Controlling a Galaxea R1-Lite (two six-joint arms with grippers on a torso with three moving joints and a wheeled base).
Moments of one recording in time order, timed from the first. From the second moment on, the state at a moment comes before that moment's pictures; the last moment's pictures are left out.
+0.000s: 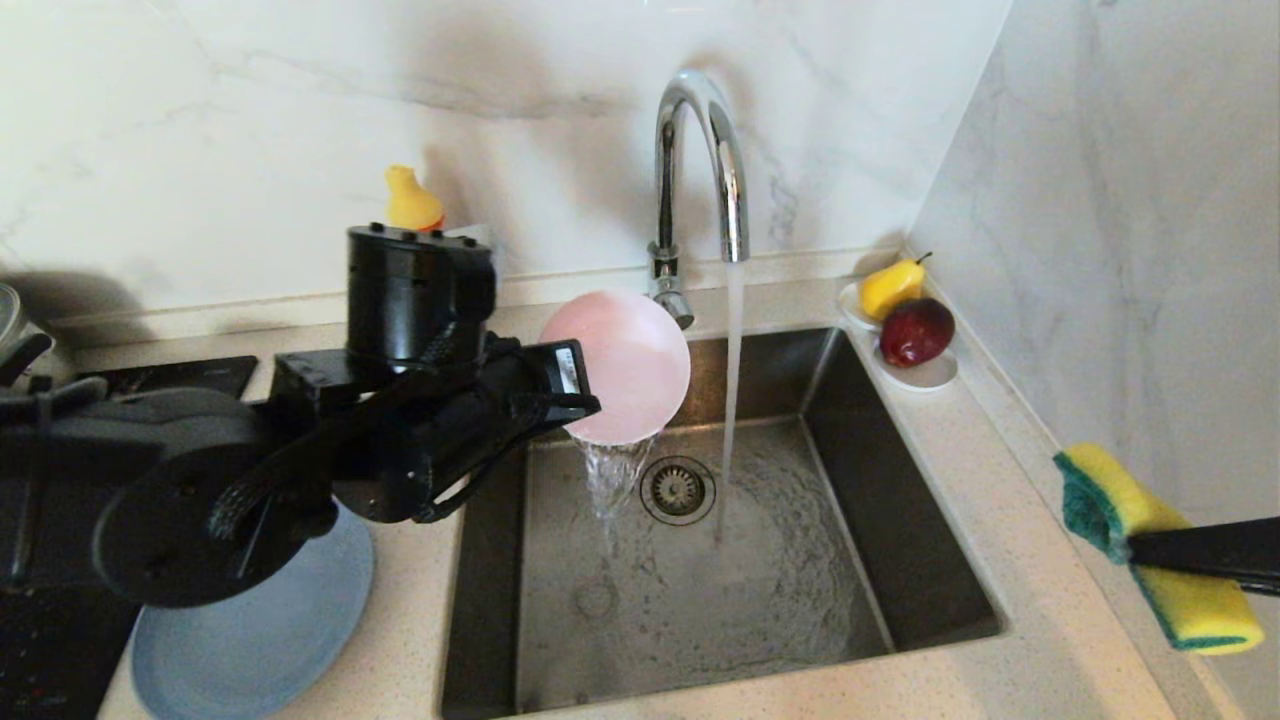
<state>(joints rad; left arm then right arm) -0.66 1.69 -1.03 -0.44 0.44 -0.32 0.22 1.07 -1.07 0.53 0.62 0.64</state>
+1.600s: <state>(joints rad) -0.61 1.54 -0.71 -0.97 0.13 -0.09 0.24 1.11 -1.06 0.51 0.74 0.65</state>
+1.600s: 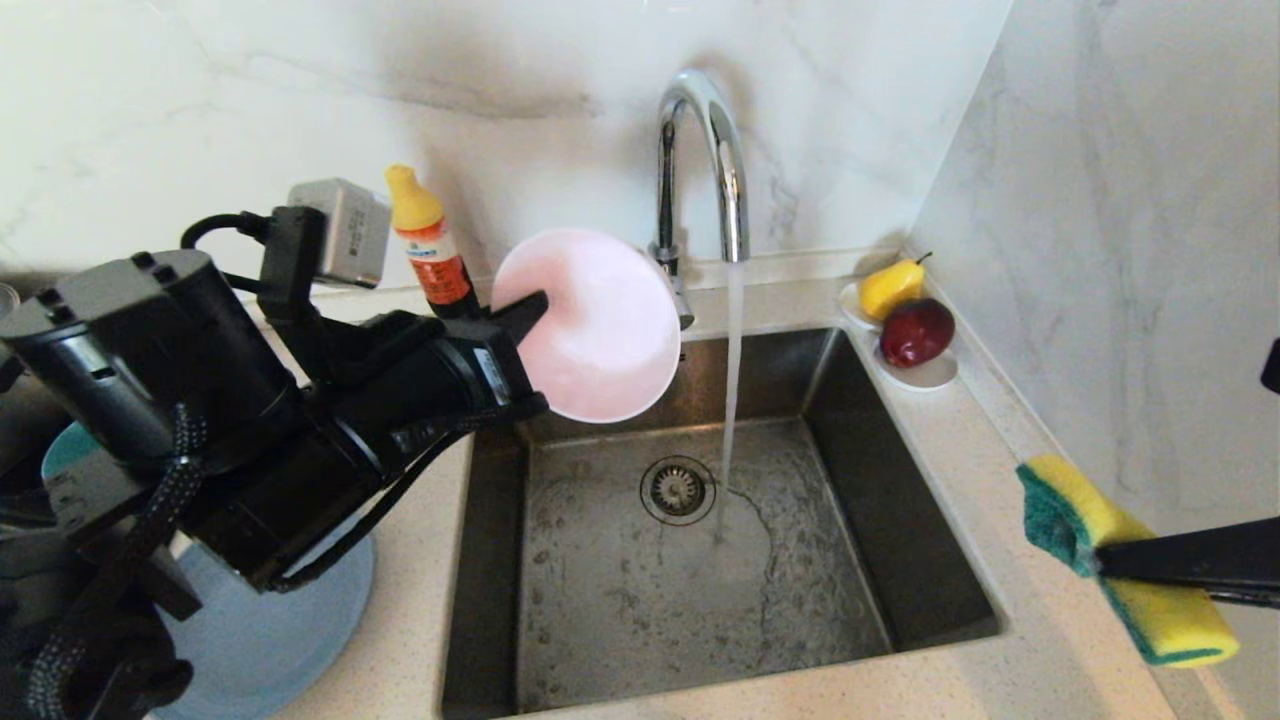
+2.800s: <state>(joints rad) -0.91 1.67 -0.95 -0.49 0.54 -0.16 0.52 1.42 -1.41 0.63 0.68 0.66</state>
